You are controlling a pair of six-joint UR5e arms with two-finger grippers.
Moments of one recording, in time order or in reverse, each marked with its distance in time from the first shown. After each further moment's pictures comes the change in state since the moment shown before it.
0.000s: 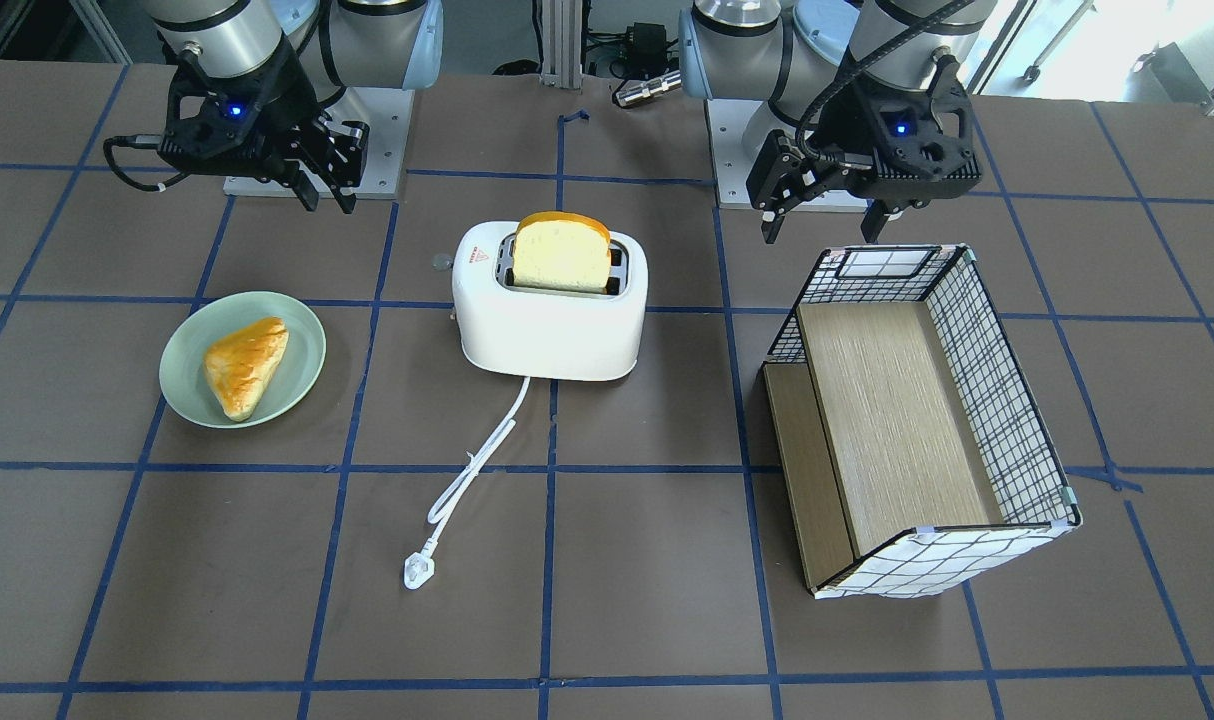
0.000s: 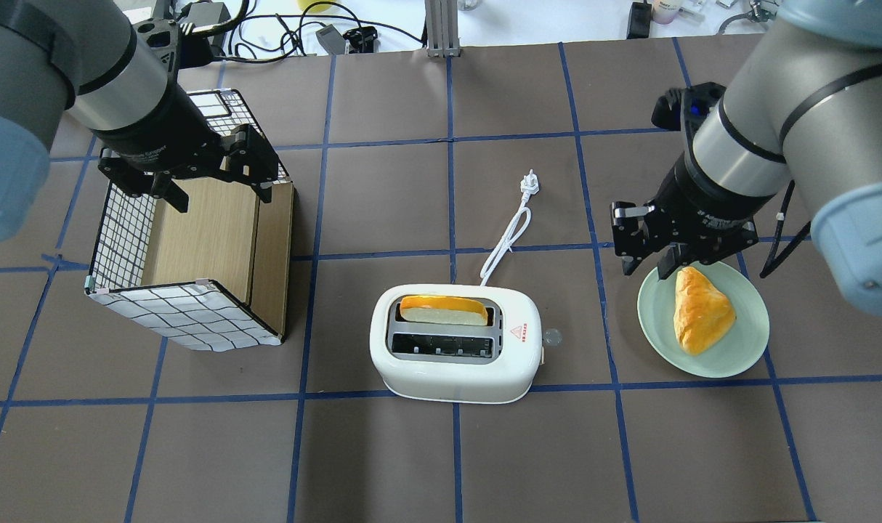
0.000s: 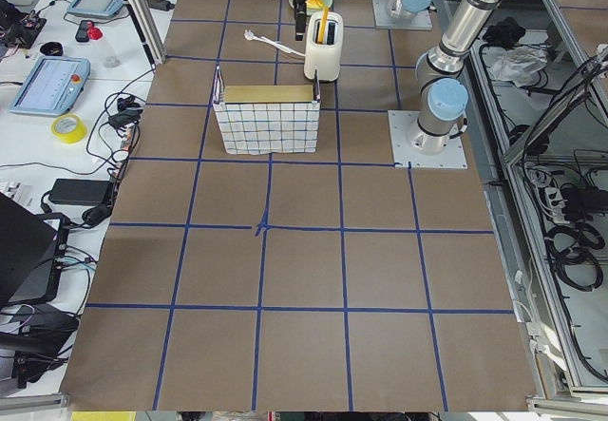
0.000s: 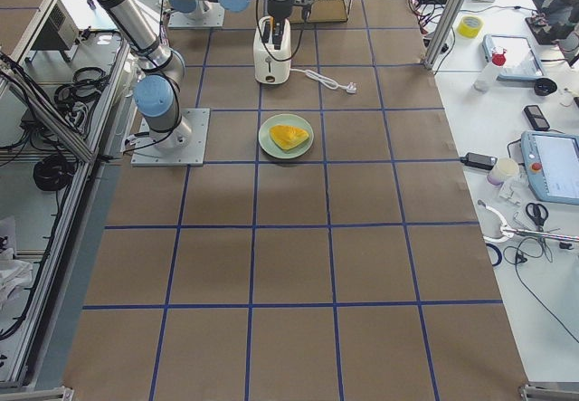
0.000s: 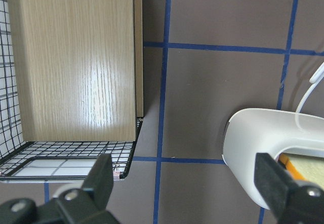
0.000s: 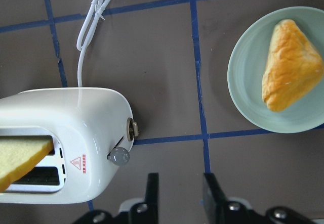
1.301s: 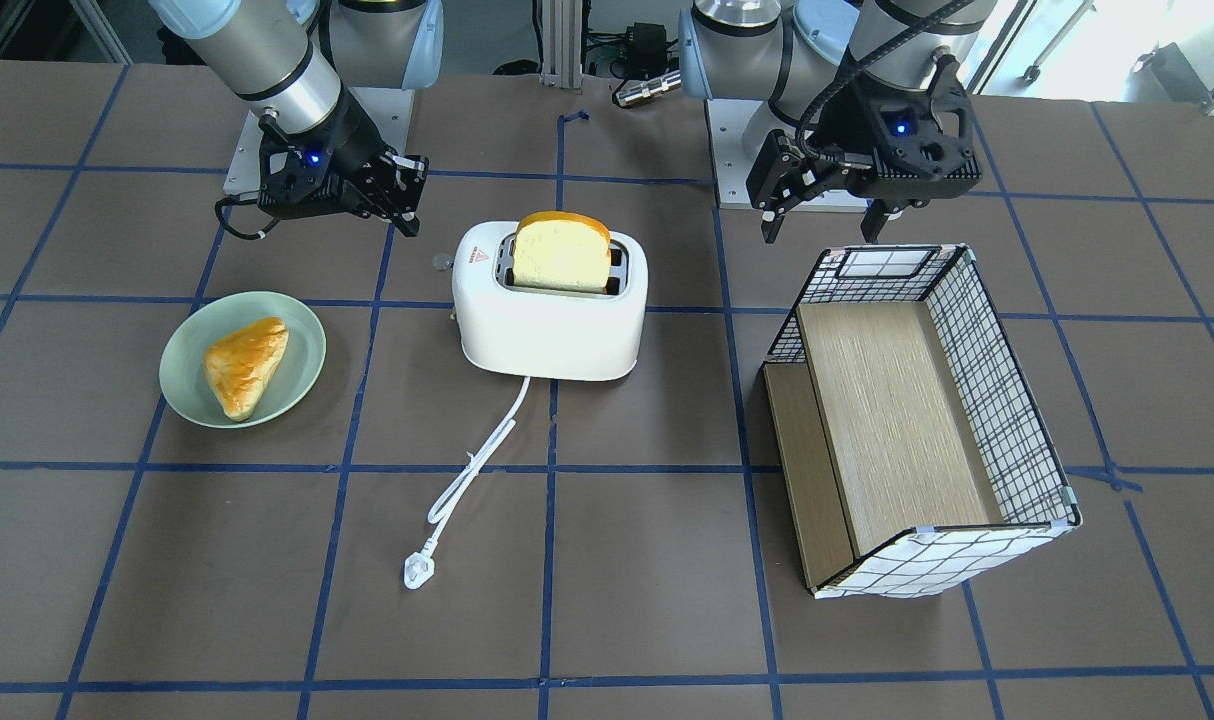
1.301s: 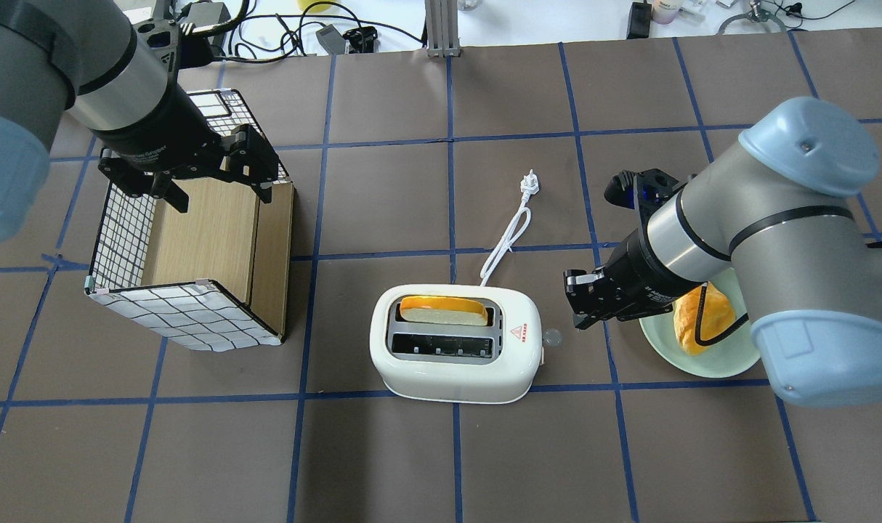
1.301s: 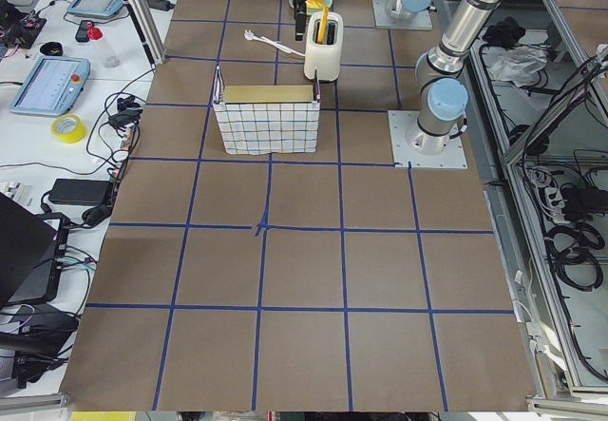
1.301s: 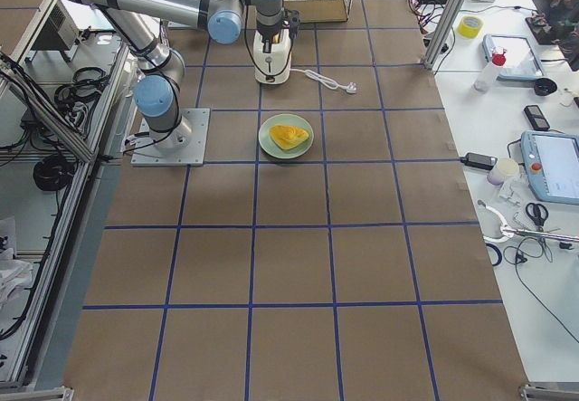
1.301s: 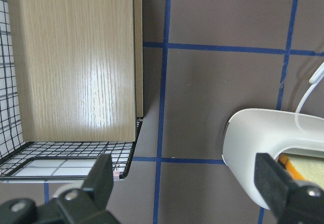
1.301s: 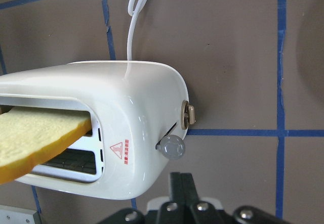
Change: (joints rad) left arm 0.000 0.000 0.000 -0.001 0.000 0.000; right arm -0.002 -0.024 0.241 -0.244 0.226 -0.059
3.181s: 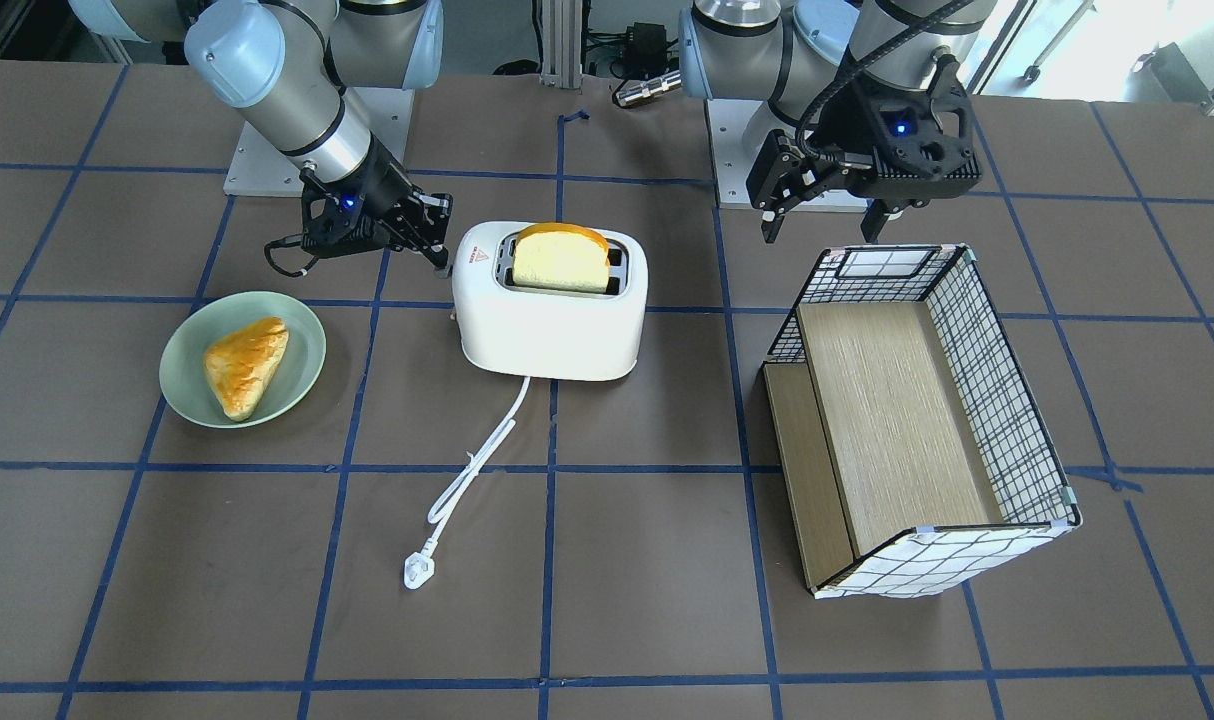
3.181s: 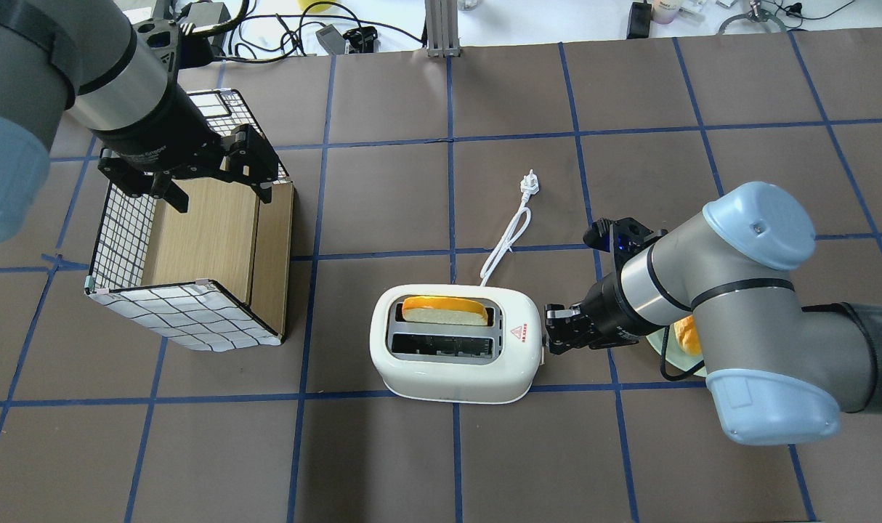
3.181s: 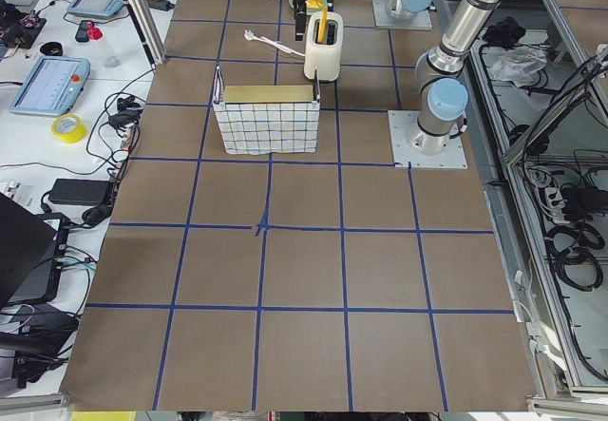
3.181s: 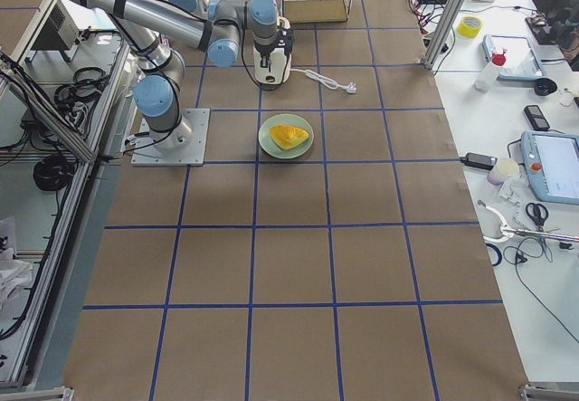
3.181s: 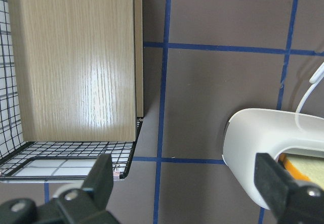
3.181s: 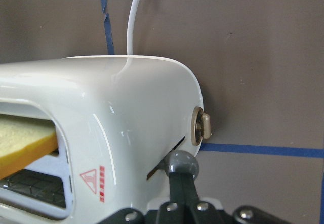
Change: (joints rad) left arm 0.000 0.000 0.000 0.000 0.000 0.000; right arm 0.003 0.050 0.156 -0.194 0.068 0.014
